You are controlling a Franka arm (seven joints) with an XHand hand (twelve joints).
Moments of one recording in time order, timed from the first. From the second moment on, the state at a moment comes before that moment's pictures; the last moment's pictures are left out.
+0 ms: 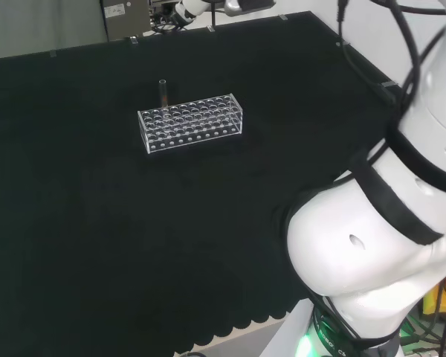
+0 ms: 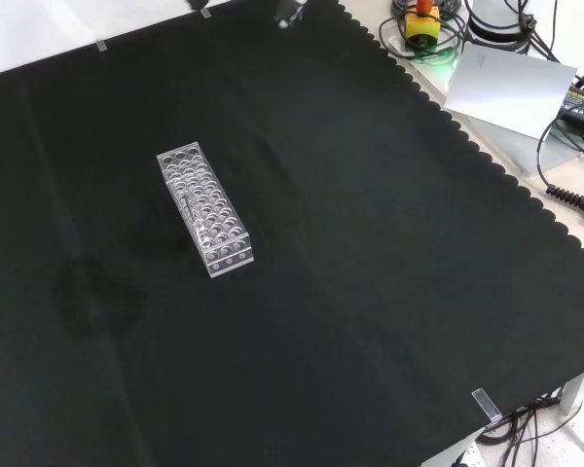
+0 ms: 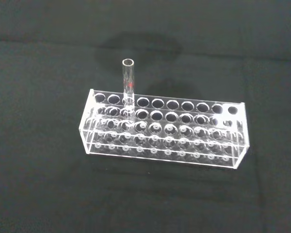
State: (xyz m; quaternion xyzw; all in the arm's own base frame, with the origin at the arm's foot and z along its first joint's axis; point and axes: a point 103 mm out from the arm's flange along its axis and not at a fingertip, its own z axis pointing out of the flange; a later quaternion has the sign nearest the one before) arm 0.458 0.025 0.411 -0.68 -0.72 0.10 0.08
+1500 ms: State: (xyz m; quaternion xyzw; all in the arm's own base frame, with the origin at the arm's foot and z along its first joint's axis) arm 0.600 0.063 0.301 -0.65 -0.73 0.16 0.14
